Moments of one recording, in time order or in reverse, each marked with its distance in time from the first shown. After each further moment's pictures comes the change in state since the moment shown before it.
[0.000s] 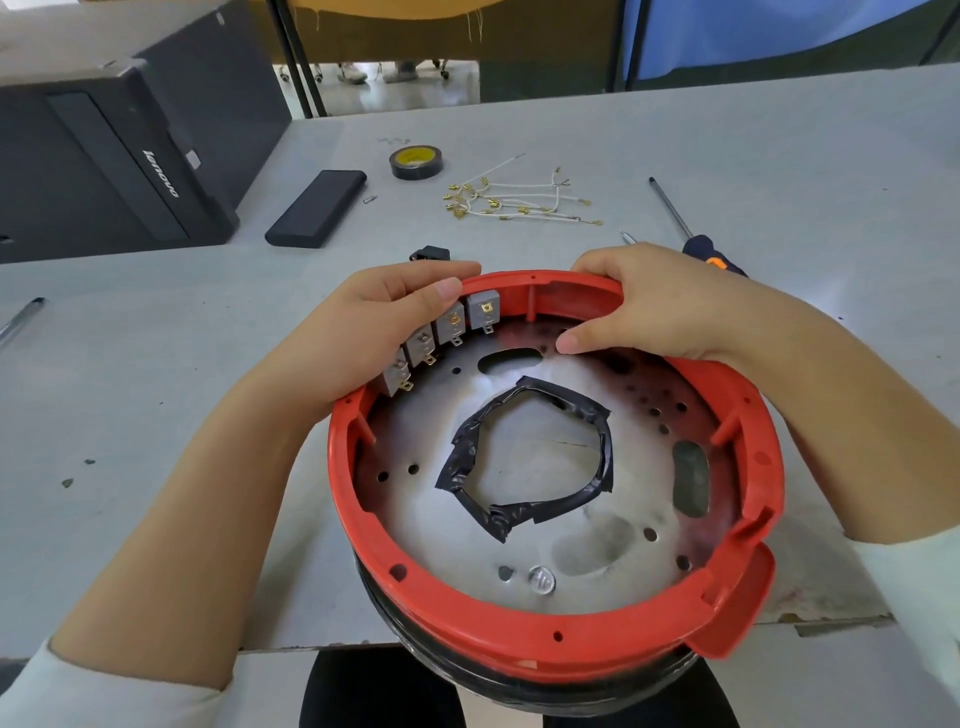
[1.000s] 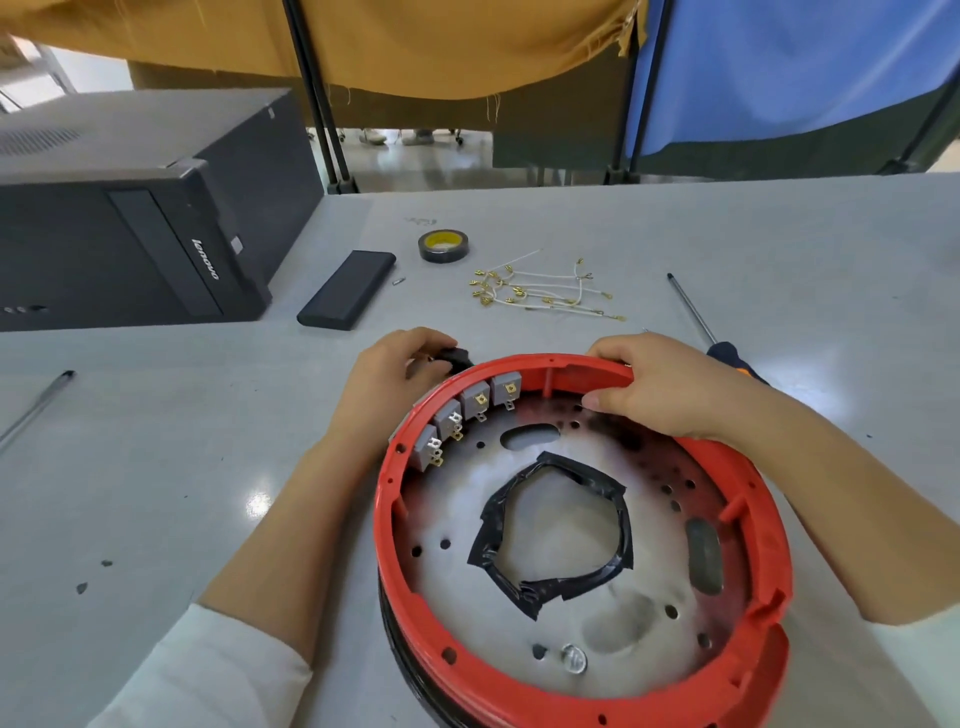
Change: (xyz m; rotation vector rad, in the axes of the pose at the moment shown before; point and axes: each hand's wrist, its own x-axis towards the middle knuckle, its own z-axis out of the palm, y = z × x) left_hand 0.075 -0.053 -0.019 0.309 0.297 0.118; right_hand 0.043 -0.001 -0.006 -0.057 0.002 0.050
